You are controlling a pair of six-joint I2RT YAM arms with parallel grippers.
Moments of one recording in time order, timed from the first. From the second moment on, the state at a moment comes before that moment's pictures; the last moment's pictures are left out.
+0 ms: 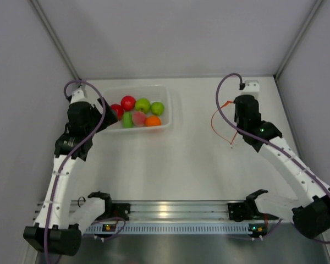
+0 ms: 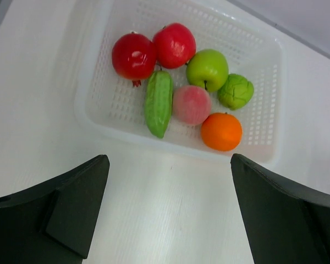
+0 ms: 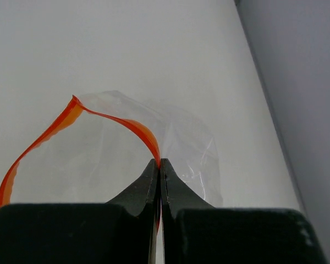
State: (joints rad) left arm -0.10 0.99 1.12 -0.61 -0.13 -0.50; right arm 0.45 1.08 1.03 -0.46 0.64 0.13
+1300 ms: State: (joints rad) left arm -0.09 0.72 0.88 -0.69 -0.21 -0.39; right arm 0.37 1.01 1.19 -0.44 0.49 0.10
